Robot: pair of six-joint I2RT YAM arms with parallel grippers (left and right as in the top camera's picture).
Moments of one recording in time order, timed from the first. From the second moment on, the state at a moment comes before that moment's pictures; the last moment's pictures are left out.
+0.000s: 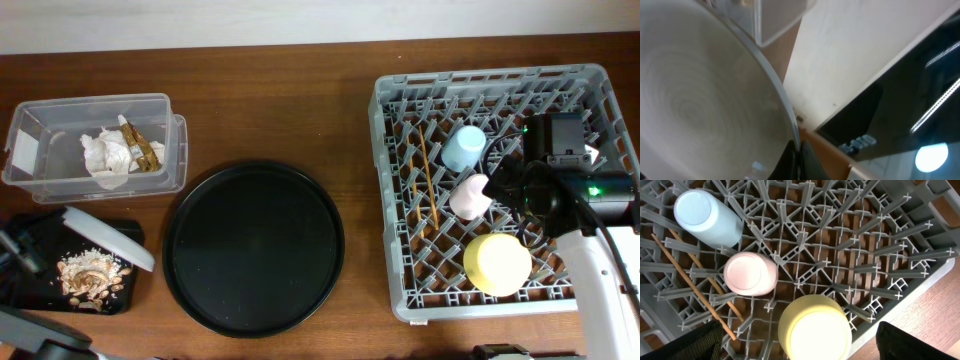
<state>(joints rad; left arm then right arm) 1.09 1.81 1.49 -1.65 1.18 -0.09 -0.01 1.25 1.33 -1.27 0.33 0.57</state>
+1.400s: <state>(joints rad) -0.65 1.63 1.23 -0.93 -0.09 -0.61 -0.01 1.25 1.33 -1.27 0.33 0.57</state>
